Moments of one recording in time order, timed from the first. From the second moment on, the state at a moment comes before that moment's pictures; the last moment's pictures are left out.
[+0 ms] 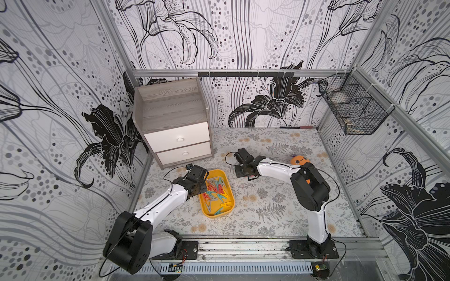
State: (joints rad) left arm -0.40 1.25 0.72 -0.60 -0.25 -0.70; right arm 0.76 1.99 1.43 -0.45 0.14 0.44
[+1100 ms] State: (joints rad) left arm -0.13 1.16 0.72 -0.57 -0.16 -0.69; right arm 1.00 2.11 1.62 -0.47 0.05 0.43
